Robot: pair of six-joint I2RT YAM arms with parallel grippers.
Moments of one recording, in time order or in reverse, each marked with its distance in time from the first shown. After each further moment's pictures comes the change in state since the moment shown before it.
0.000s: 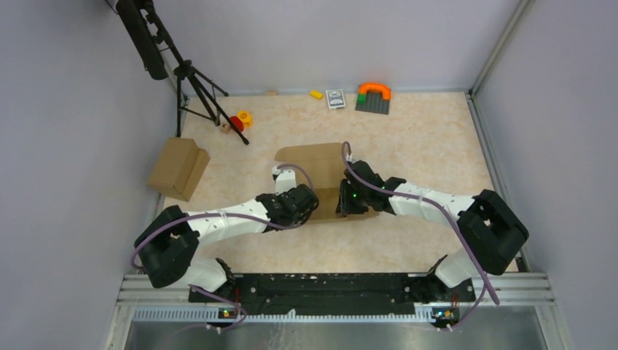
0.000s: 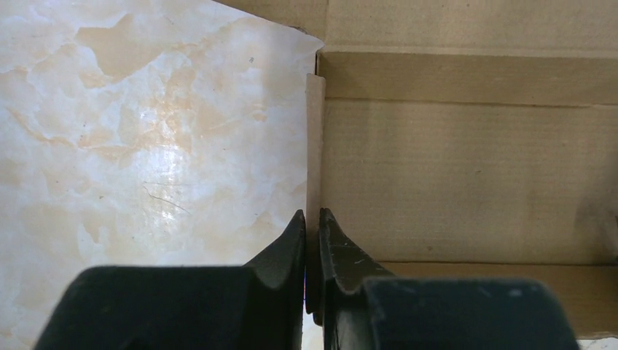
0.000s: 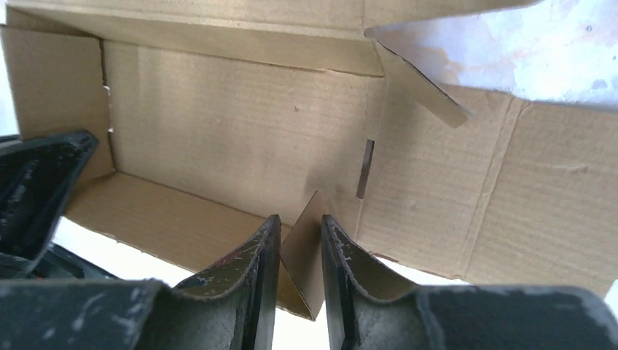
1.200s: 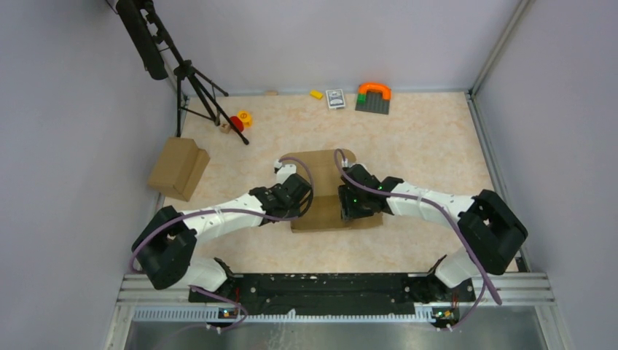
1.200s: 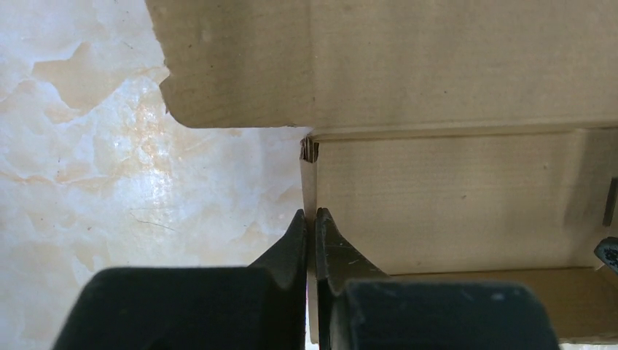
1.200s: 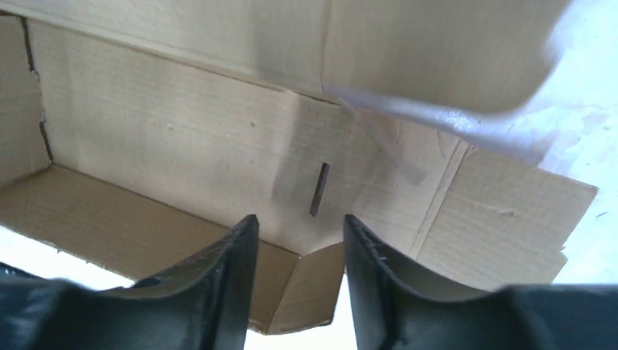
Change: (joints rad) left arm 0.099 -0.008 0.016 0.038 0.185 0.157; right arm 0.036 0.017 0.032 -0.158 0.099 -0.126
